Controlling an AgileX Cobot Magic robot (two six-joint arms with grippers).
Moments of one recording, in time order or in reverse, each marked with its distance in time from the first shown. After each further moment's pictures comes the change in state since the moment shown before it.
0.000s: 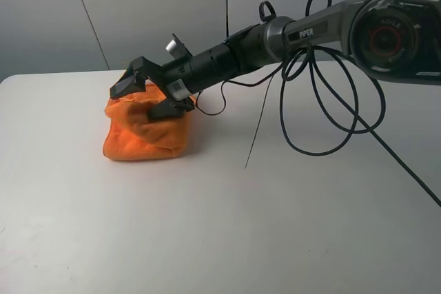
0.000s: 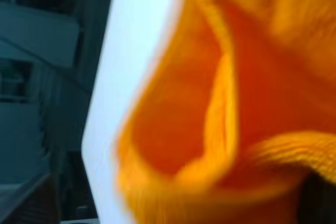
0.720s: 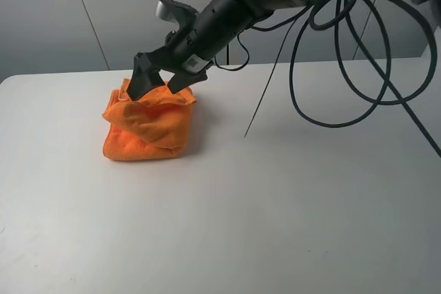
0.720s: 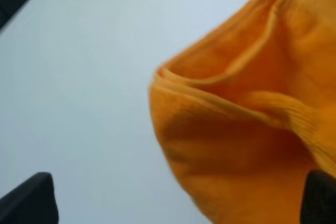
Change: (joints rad) left arm 0.000 0.000 -0.004 -0.001 0.053 0.028; right arm 0.022 -0.222 0.000 -0.632 -0.035 0.098
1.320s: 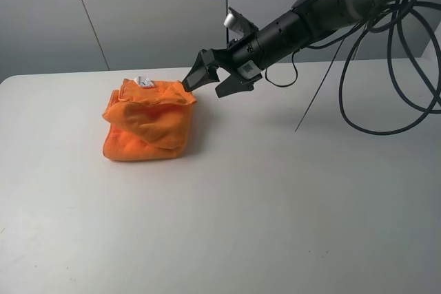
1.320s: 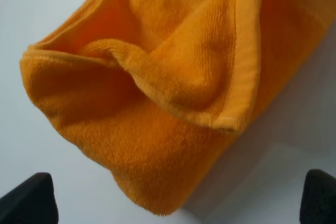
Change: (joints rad) left arm 0.000 -0.034 -0.002 -0.021 0.033 0.000; right arm -0.224 -0.020 0.245 0.327 -0.015 -0.254
